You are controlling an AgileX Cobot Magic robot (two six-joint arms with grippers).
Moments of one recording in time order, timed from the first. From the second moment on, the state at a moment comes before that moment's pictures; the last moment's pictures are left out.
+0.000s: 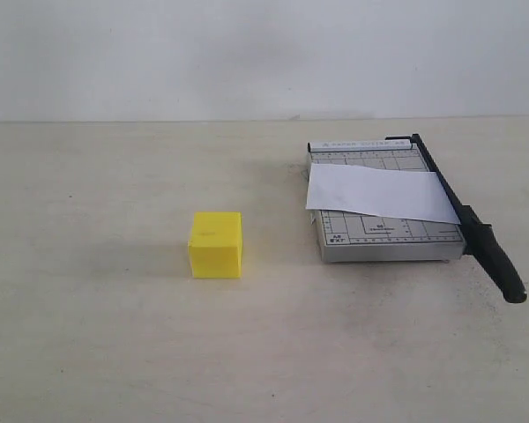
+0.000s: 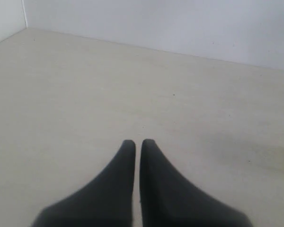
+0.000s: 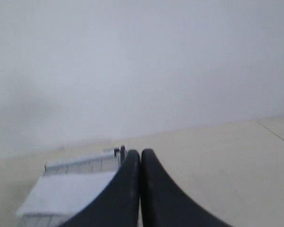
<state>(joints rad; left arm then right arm) 0.00 0.00 0.00 0.04 0.36 -0.13 -0.05 0.00 0.00 0.23 0.03 -0.10</state>
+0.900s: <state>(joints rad) 0.00 0.00 0.00 0.04 0.36 -0.13 -0.05 0.42 -0.15 0.31 -0.29 -0.13</state>
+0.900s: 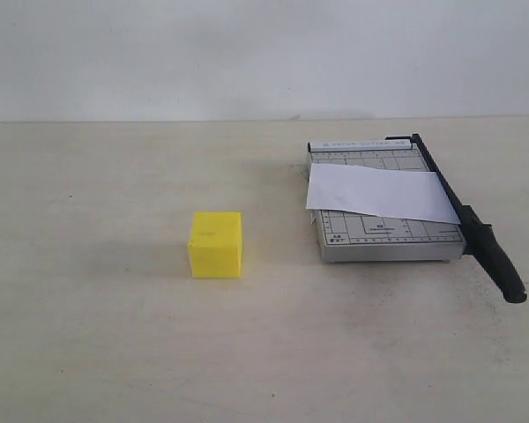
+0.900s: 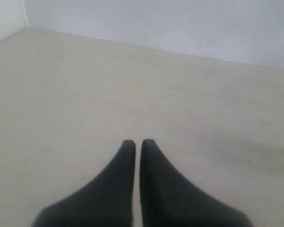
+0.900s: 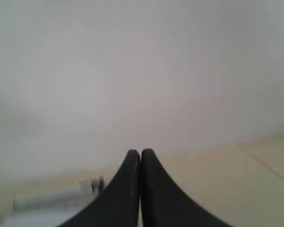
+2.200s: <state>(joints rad) 0.00 0.00 0.00 0.04 0.36 -0.13 0.26 1.42 -0.33 0.58 -0.34 -0.53</state>
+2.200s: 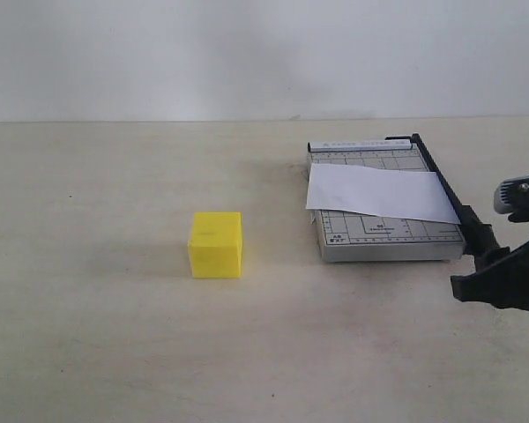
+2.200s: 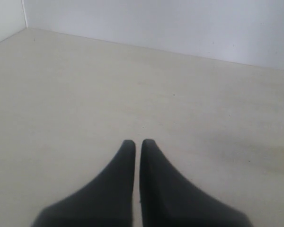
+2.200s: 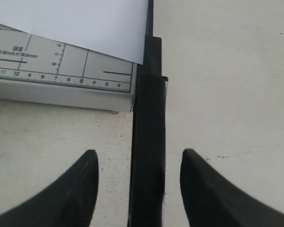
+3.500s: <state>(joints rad) 0.00 0.00 0.00 0.04 0.36 -0.13 0.26 1.32 -0.34 0.58 -0.44 -0.46</state>
